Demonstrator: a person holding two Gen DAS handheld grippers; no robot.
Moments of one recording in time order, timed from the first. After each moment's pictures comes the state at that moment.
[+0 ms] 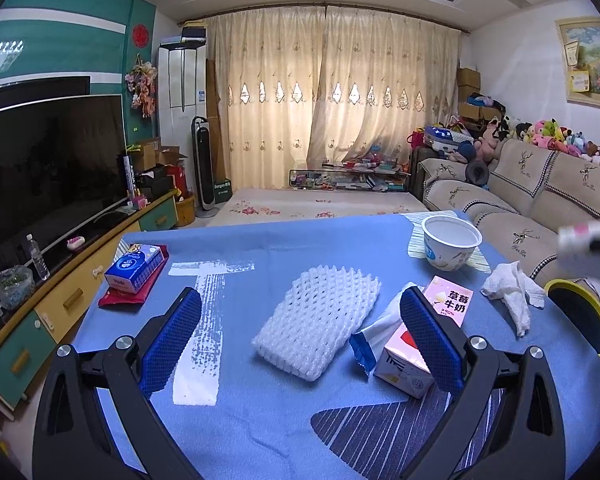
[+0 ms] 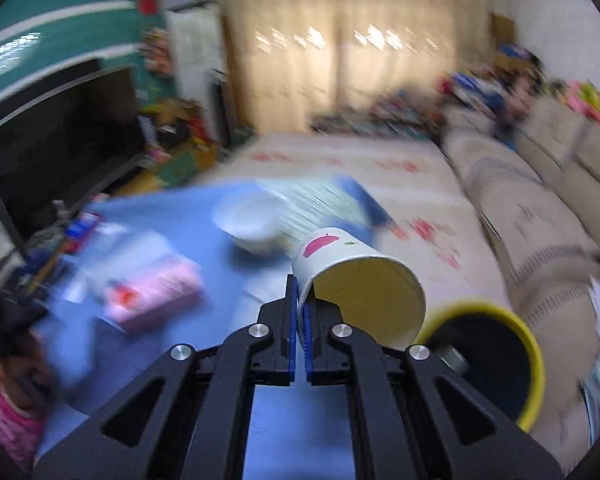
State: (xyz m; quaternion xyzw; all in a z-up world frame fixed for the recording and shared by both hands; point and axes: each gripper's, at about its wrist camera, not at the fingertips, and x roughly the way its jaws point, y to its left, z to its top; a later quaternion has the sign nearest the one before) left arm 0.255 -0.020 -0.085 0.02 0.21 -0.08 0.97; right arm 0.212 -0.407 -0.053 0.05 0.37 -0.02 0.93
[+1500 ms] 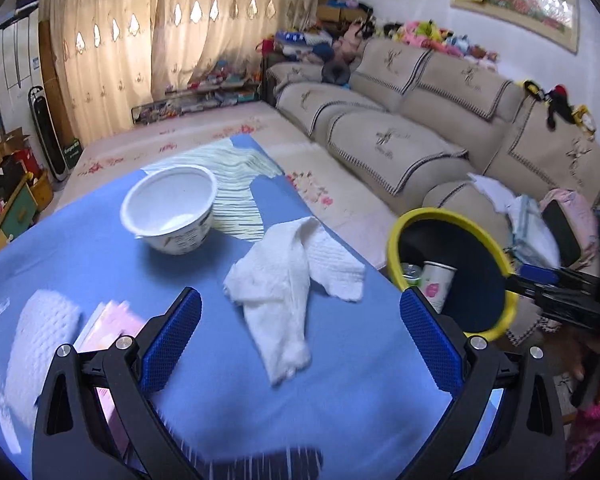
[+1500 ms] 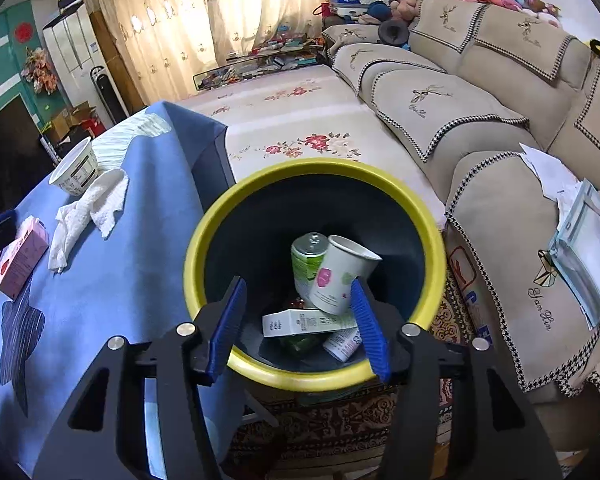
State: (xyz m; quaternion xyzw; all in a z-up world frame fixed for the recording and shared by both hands) left arm 0.301 -0.261 -0.090 0.10 0.37 -0.32 0.86; right arm 0.137 -0.539 -0.128 0.15 0.41 -0.13 0.89
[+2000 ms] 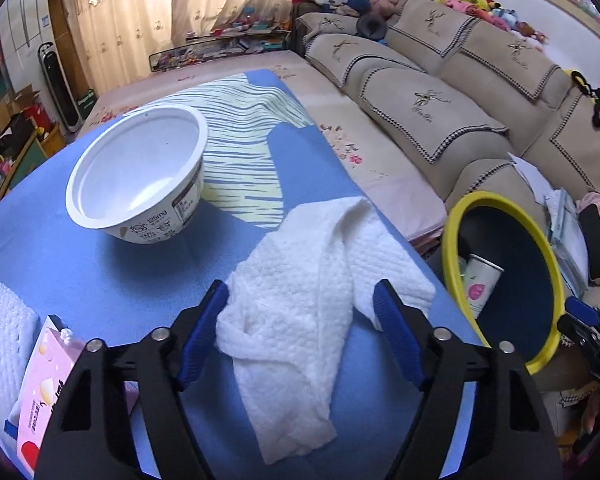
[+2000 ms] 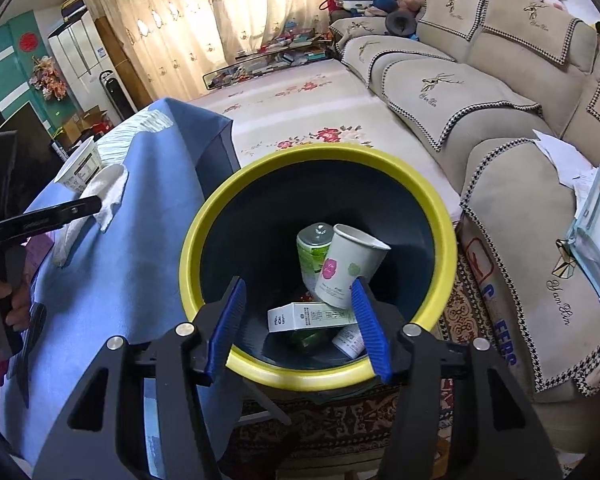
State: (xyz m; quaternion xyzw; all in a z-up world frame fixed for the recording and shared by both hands) left arm 0.369 -0.299 -0.147 0.11 0.45 -0.26 0.84; right arm 0.138 -0.546 -0.148 0.17 0.41 -0.10 0.89
